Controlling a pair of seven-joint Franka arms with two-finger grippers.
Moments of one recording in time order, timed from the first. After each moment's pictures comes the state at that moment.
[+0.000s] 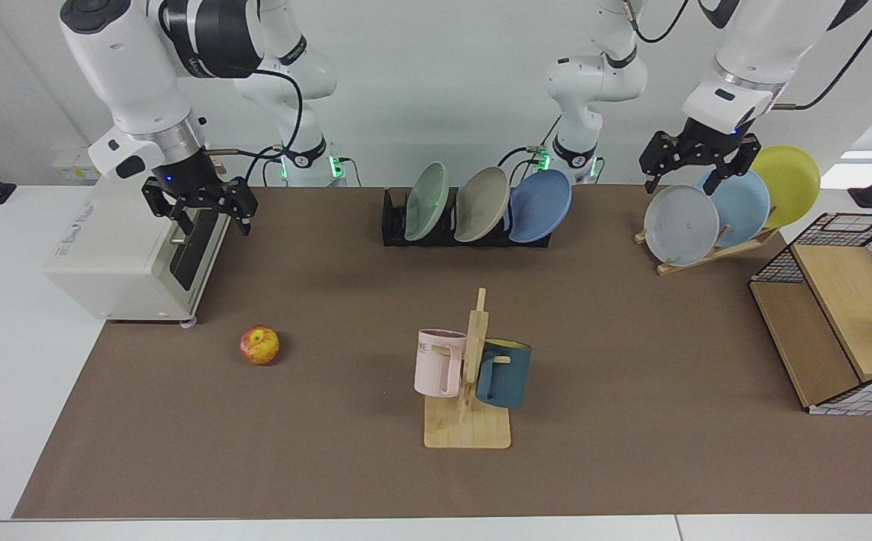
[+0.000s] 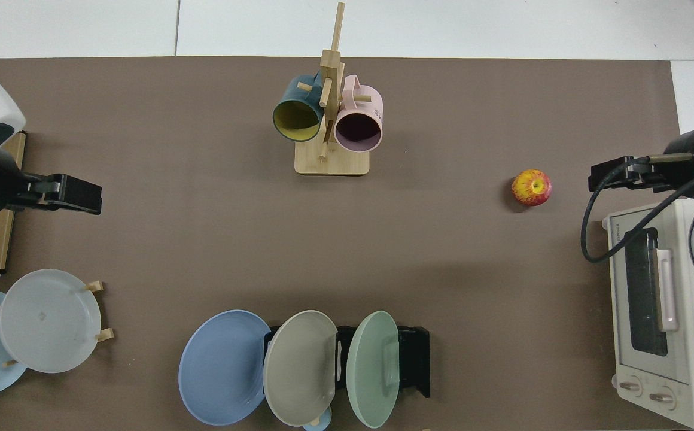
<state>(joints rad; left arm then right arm) -0.06 0.02 -0.07 -1.46 0.00 1.48 -0.03 0.05 0.03 -0.03 -1.62 0.01 1.70 0.06</state>
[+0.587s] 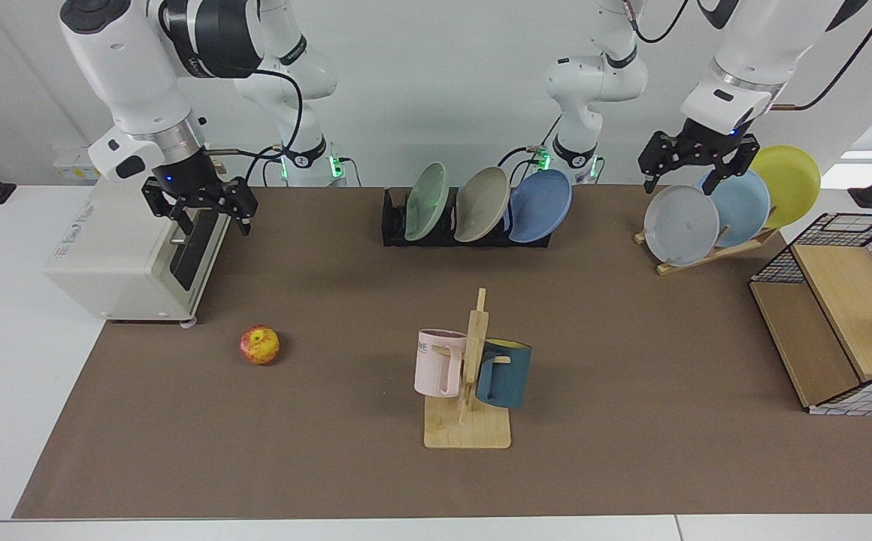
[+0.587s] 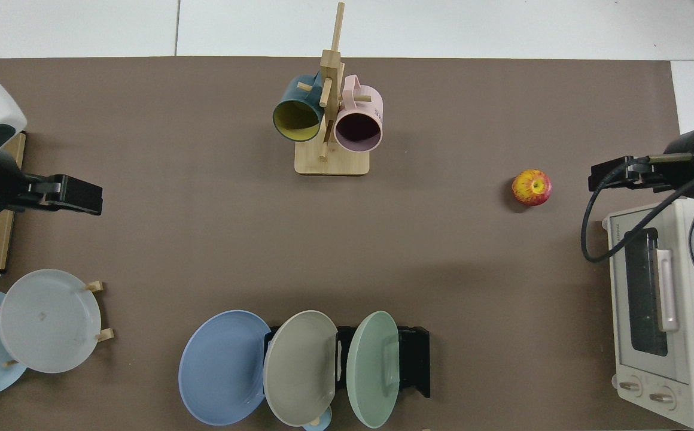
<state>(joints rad) -0.06 0.02 -0.07 -1.46 0.00 1.48 -0.03 0.05 0.03 -0.03 -1.62 0.01 1.70 0.06</state>
